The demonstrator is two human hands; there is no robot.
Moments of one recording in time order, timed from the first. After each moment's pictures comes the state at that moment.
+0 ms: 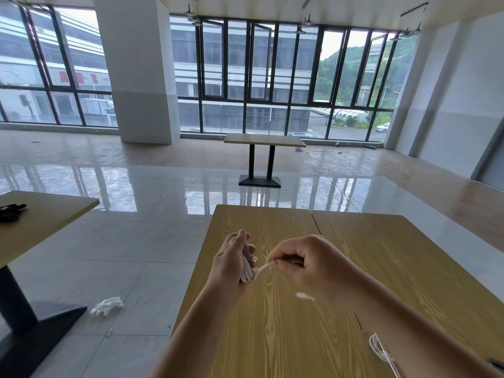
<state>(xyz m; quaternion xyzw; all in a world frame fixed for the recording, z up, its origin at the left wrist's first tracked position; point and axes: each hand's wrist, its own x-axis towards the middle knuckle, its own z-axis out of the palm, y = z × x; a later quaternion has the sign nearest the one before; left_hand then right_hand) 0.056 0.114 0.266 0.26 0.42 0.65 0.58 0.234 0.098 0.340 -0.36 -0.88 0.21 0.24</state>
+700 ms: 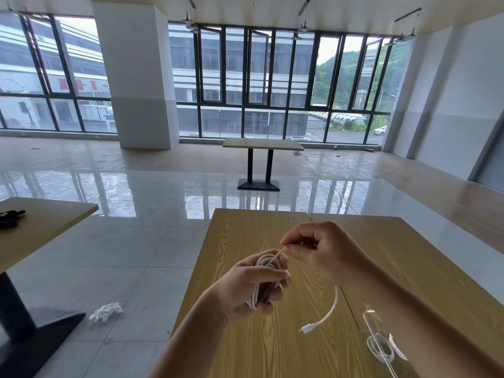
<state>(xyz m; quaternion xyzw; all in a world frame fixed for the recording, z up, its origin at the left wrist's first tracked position) 0.067 0.081 0.288 0.49 0.27 0.40 0.73 0.256 0.112 0.349 -0.38 -0.83 0.23 0.34</state>
